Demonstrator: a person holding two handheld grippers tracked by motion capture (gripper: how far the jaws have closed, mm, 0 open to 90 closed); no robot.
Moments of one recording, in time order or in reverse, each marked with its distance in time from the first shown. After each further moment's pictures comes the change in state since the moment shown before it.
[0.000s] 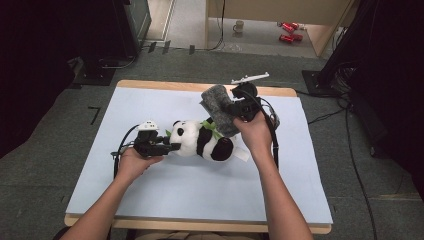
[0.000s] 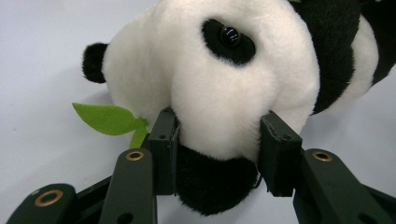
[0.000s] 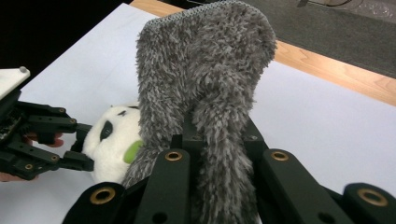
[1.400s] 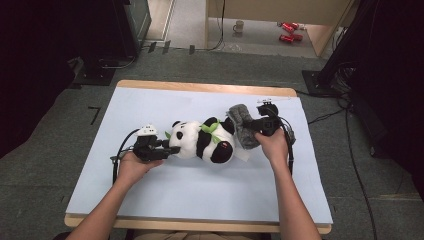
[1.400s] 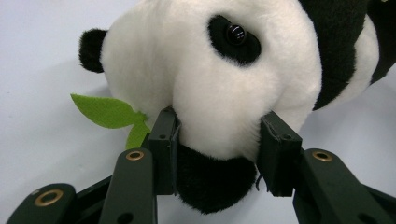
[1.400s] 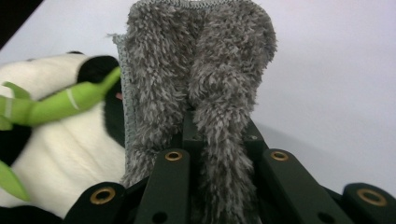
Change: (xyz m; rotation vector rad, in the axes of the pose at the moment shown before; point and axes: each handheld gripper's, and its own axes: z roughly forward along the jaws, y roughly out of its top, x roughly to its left) left arm -0.005 -0.012 -0.001 -0.014 0.017 0.012; right arm -0.092 -0.077 0.036 0.061 0.042 0.188
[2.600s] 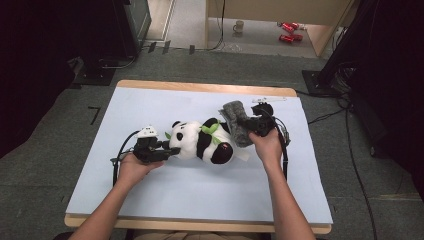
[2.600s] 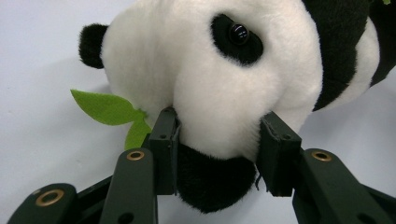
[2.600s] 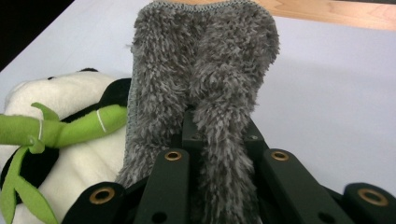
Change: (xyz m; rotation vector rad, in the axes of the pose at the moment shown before) left arm -0.003 -0.003 0.000 -0.006 0.014 -0.002; right arm 0.022 0.000 0.001 -0.088 -0.007 -0.045
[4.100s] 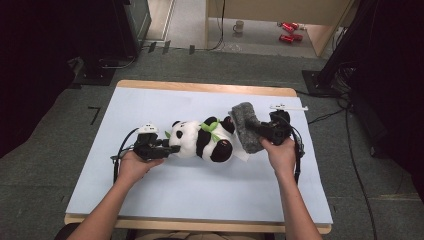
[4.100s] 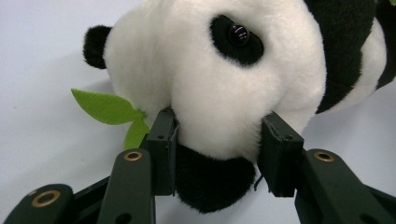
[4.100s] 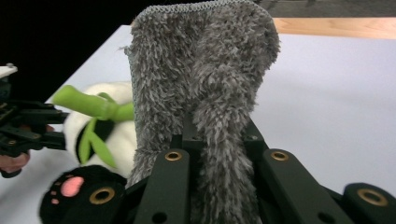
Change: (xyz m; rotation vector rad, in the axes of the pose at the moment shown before) left arm 0.000 0.010 -0.001 0.027 0.018 -0.065; right arm -0.006 -0.018 -0.046 -0.111 0.106 0.045
